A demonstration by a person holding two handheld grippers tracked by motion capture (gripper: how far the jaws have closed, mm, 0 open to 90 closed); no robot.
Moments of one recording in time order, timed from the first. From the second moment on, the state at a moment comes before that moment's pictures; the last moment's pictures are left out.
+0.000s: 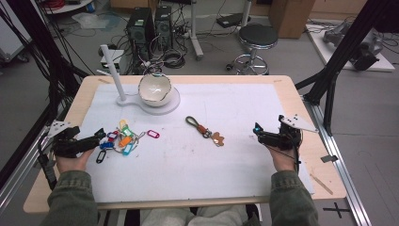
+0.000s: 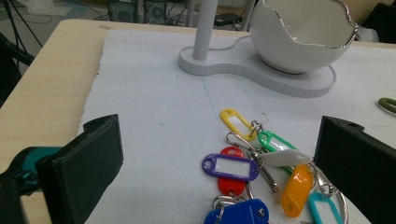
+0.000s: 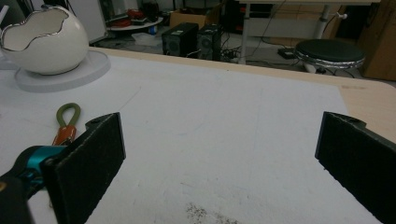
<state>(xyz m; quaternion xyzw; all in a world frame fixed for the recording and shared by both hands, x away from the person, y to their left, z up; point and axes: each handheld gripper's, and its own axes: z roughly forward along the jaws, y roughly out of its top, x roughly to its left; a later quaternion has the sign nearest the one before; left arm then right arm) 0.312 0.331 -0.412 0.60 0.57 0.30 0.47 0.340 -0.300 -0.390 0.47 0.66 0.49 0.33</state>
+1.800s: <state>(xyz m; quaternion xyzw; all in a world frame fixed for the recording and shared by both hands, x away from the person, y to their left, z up) 0.311 0.332 -0.413 0.61 0.57 0.30 0.47 0.382 -0.245 -0.372 0.43 0.78 0.41 0.19</state>
